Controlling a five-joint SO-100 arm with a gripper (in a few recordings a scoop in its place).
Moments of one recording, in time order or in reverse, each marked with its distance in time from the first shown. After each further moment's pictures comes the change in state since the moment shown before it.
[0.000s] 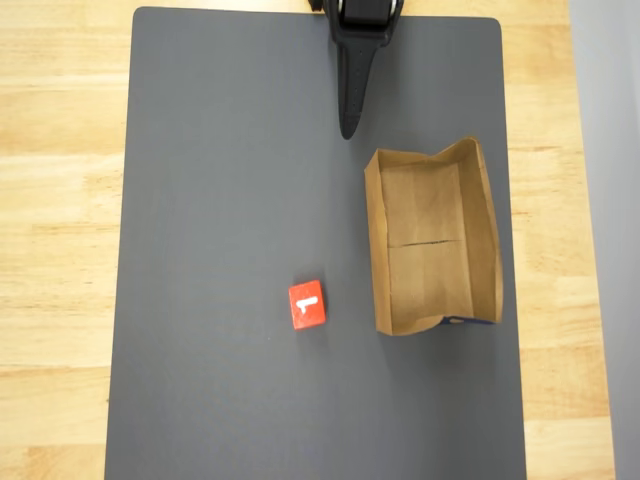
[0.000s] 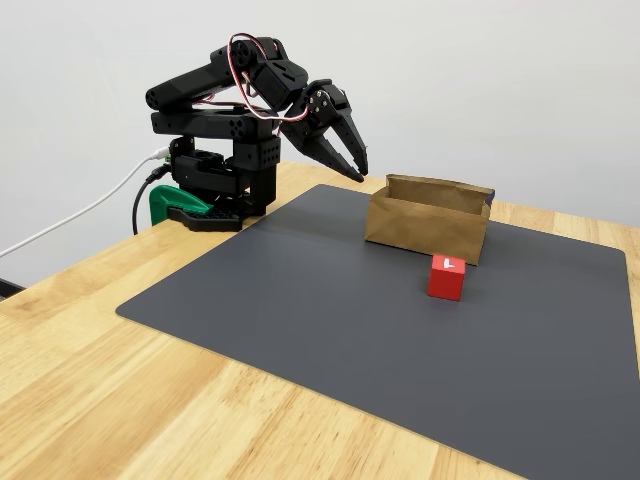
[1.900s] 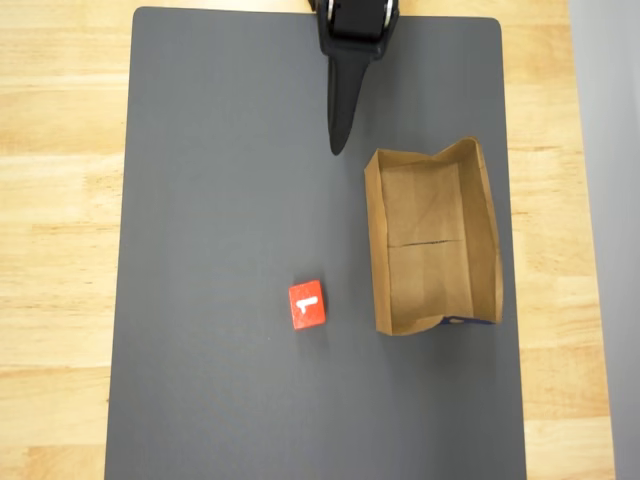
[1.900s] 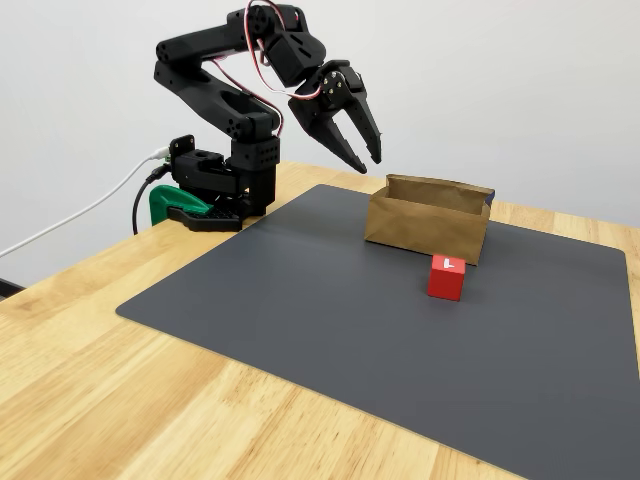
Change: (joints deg) arm 3.6 -31.0 -23.8 1.8 -6.4
